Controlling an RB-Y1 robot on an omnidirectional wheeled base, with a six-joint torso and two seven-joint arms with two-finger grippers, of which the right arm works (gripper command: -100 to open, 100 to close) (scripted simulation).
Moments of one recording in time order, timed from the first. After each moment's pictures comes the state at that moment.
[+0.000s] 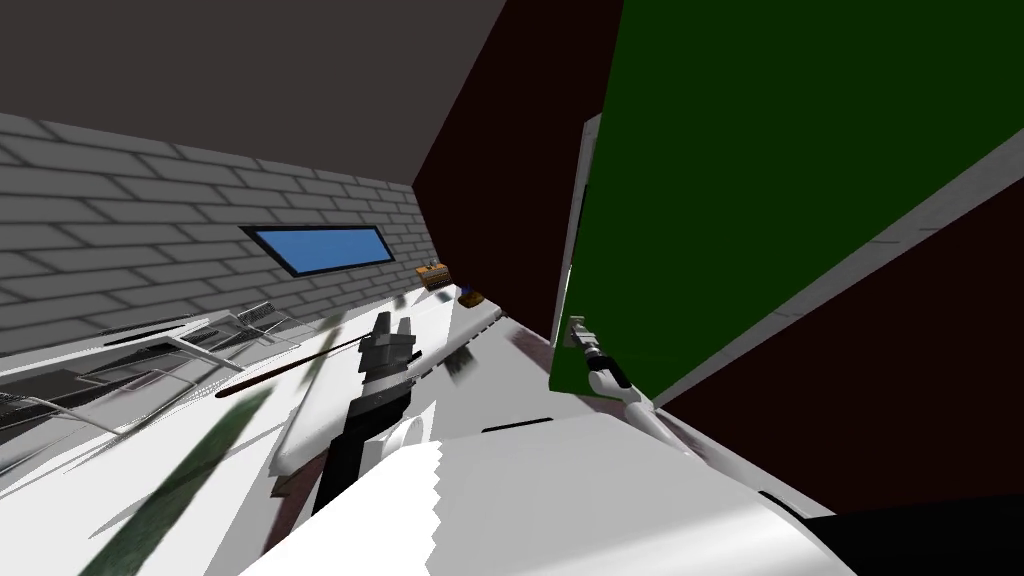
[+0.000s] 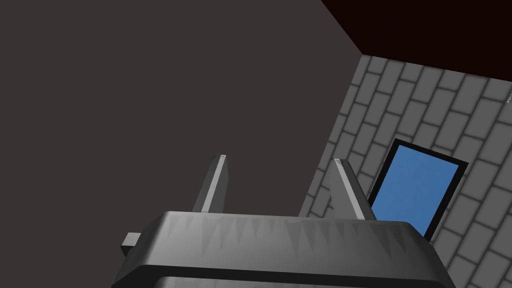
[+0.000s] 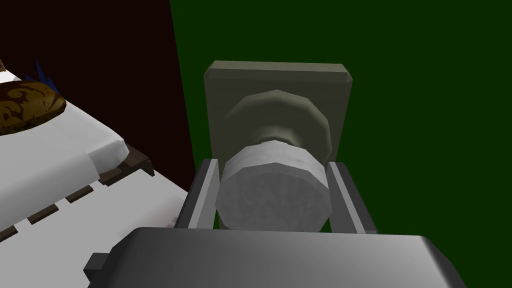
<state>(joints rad) 0.08 -0.40 0.06 -1.26 -0.68 -0.38 -1.33</state>
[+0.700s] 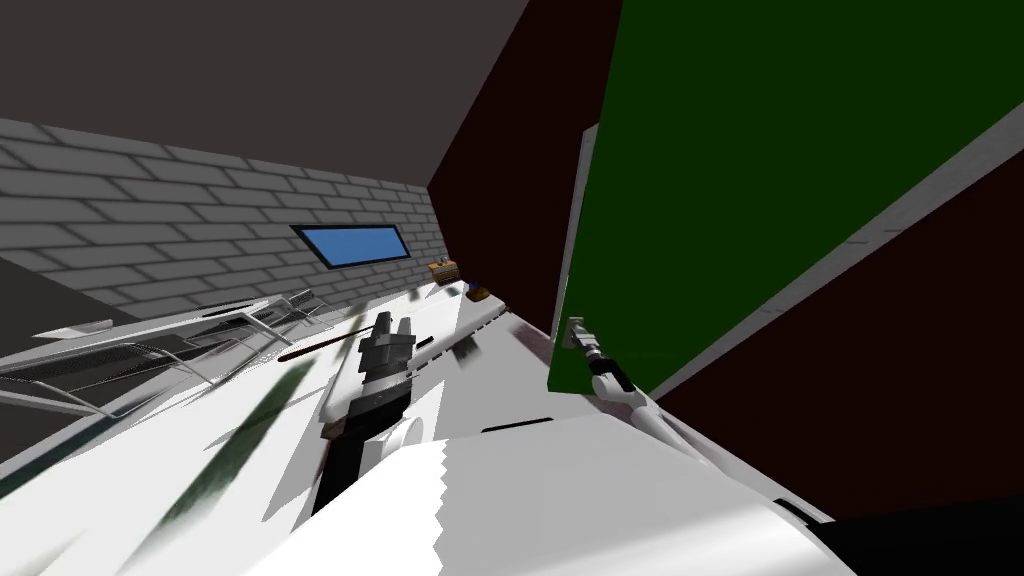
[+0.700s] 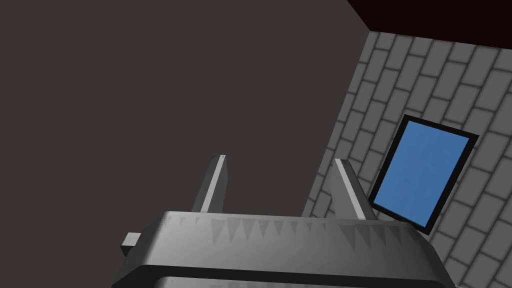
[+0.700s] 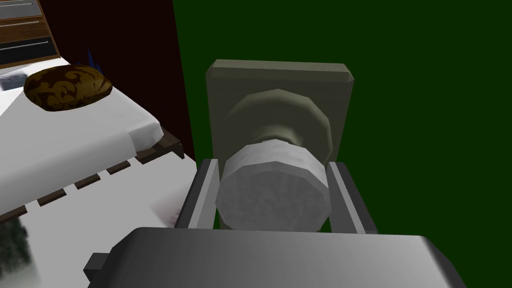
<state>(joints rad) 0.11 -0.45 0.12 -1.29 -0.68 -0.41 -1.38</state>
